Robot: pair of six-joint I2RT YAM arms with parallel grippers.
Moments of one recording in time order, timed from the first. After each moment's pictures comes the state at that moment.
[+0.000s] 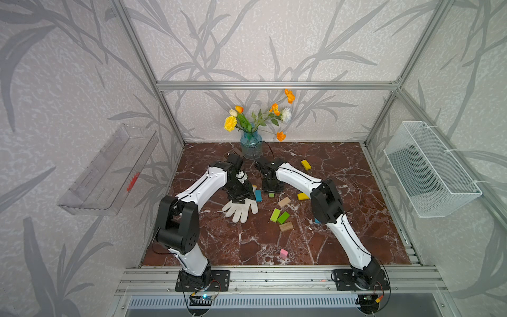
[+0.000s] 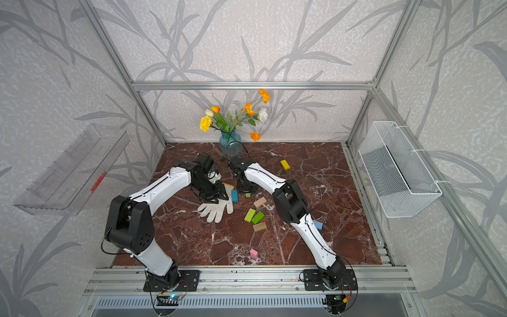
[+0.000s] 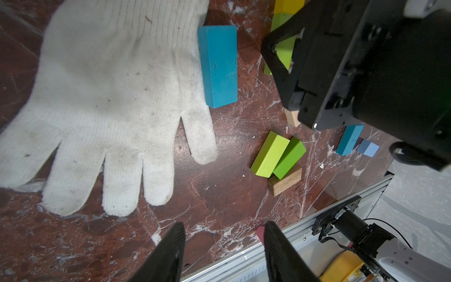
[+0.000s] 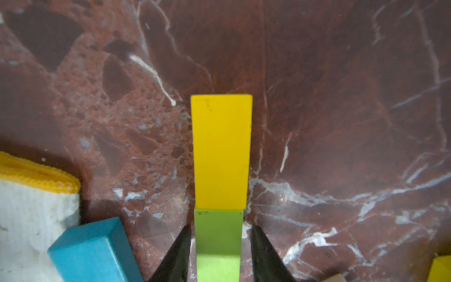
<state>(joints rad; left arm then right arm) -0.30 1.68 1.30 -1.04 0.43 -0.40 0.74 2.50 2.22 -1.14 0.07 0.77</state>
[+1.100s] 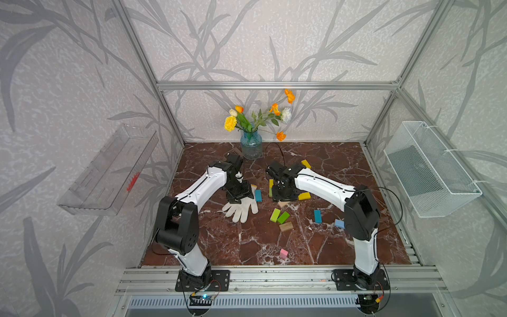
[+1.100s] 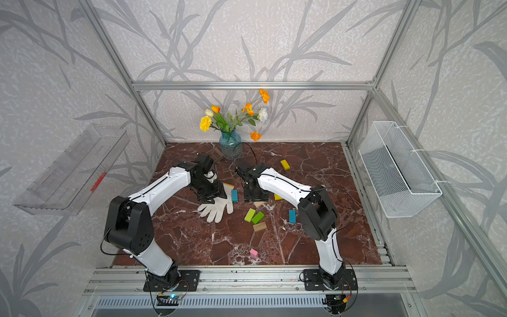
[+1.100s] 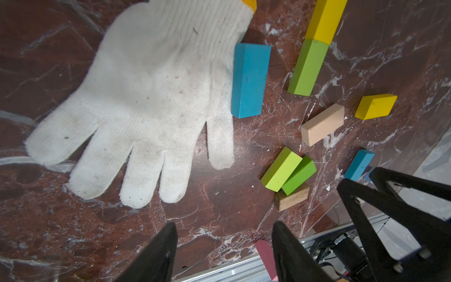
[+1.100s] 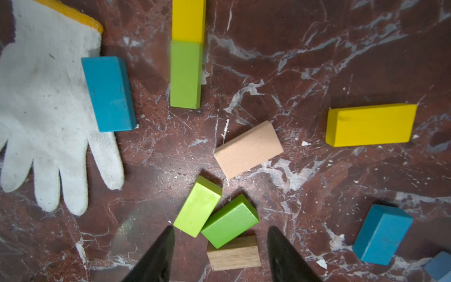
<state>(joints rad) -0.30 1.68 1.31 -1.03 0.33 -0.53 0.77 1.98 1.66 -1.07 0.02 0.71</state>
